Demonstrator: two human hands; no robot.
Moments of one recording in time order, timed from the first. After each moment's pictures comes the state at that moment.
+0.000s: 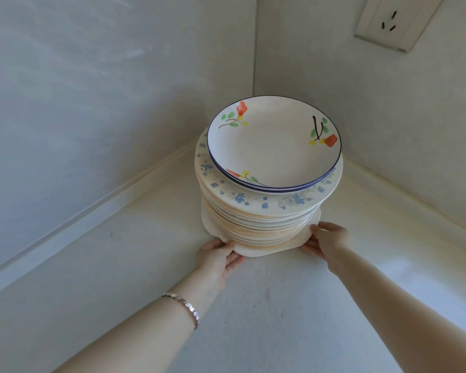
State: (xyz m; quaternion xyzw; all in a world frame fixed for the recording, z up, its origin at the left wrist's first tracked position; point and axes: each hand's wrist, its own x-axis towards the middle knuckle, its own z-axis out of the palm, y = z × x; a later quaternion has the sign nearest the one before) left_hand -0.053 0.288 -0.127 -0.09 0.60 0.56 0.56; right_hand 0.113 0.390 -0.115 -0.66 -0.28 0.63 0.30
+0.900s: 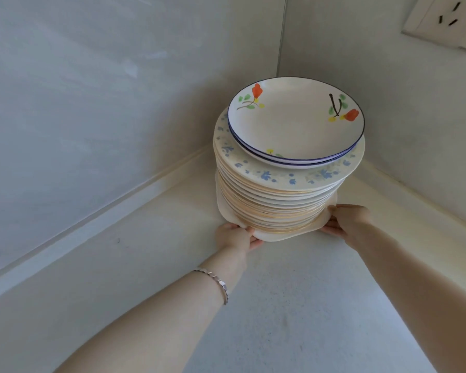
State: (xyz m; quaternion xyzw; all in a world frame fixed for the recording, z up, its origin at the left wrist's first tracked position) left_hand -0.072 0.351 -0.124 -0.06 0.64 0.56 0.53; right_hand 0.081 0.459 -0.108 -0.67 -0.31 0.62 0.28
